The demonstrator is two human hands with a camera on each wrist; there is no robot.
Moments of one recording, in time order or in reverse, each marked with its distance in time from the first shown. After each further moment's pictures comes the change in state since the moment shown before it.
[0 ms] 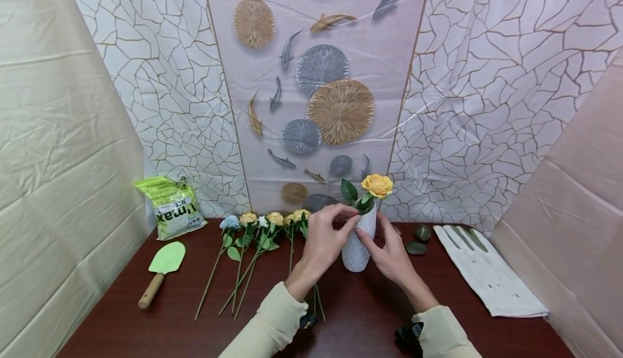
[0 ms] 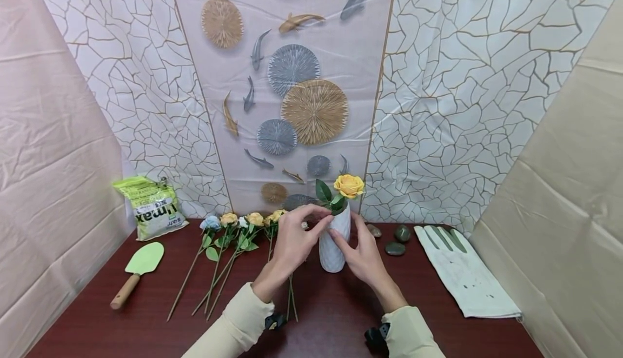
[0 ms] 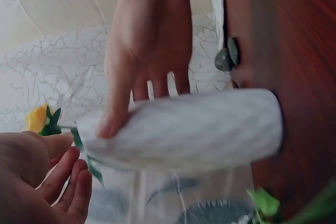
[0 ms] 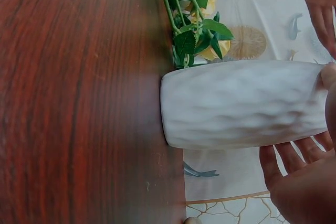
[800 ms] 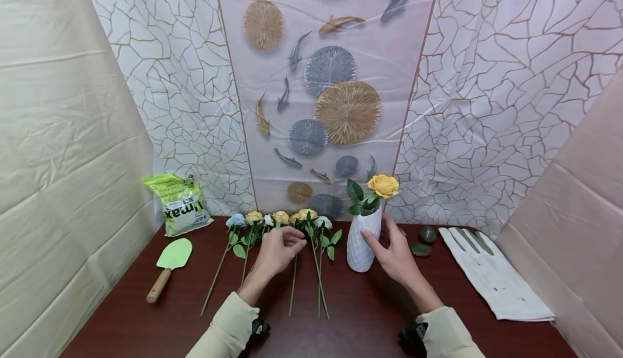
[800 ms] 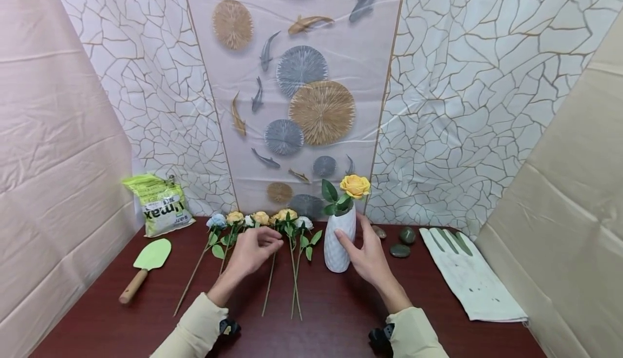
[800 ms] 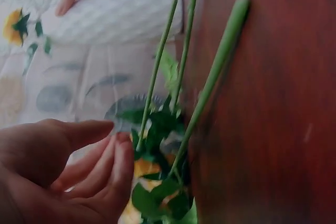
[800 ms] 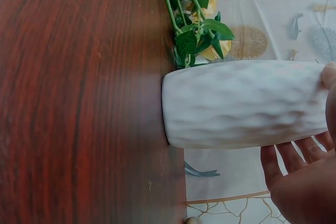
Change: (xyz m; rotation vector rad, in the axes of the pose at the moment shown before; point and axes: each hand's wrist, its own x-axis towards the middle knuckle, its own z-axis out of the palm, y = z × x) left_hand -0.052 -0.099 -0.080 0.111 -0.219 -0.394; right_hand -0.001 0.001 0.000 0.016 -0.014 0.031
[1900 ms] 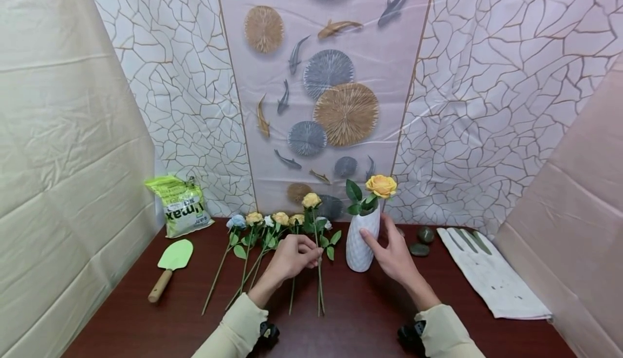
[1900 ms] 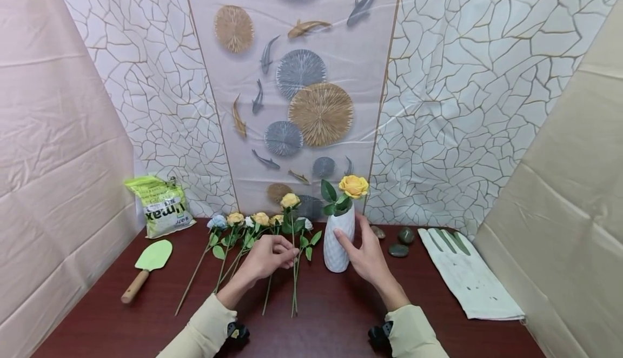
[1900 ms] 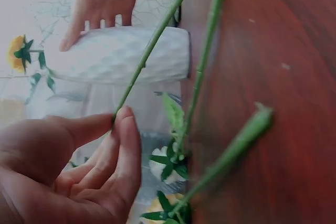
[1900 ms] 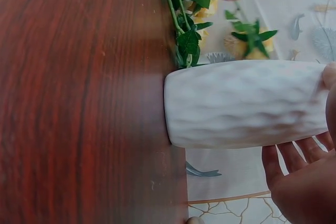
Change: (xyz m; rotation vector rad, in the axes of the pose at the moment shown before) left_hand -0.010 0.017 0.021 -0.270 -0.234 -0.086; right_hand -0.003 -0.013 -0.003 0.006 -0.022 0.005
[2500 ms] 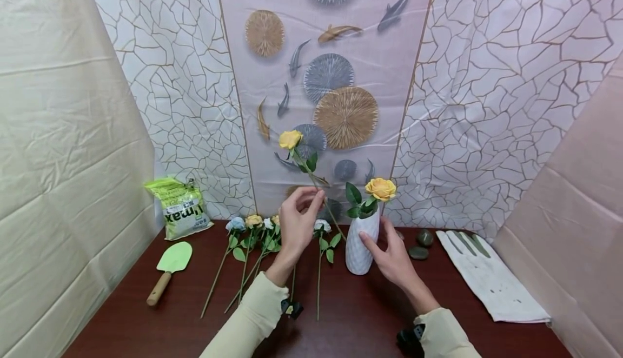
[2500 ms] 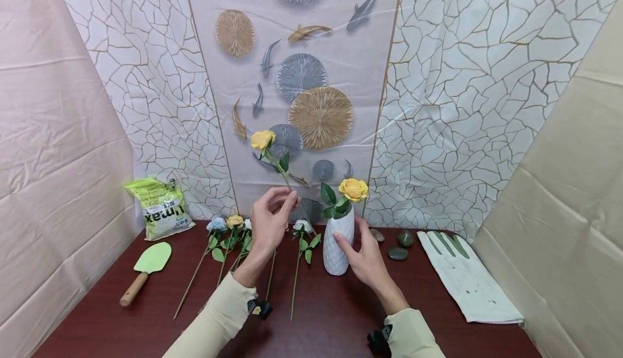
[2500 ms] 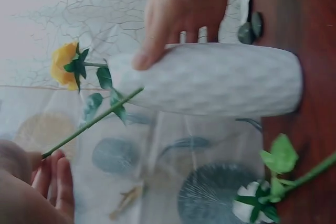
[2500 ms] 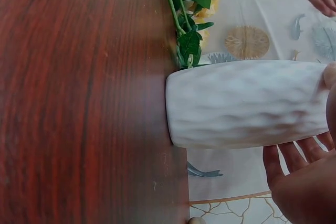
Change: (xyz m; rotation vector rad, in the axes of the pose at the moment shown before) left_hand 0.027 0.103 0.001 -0.264 0.541 0.445; right_hand 0.000 0.014 0.005 0.005 0.017 -0.014
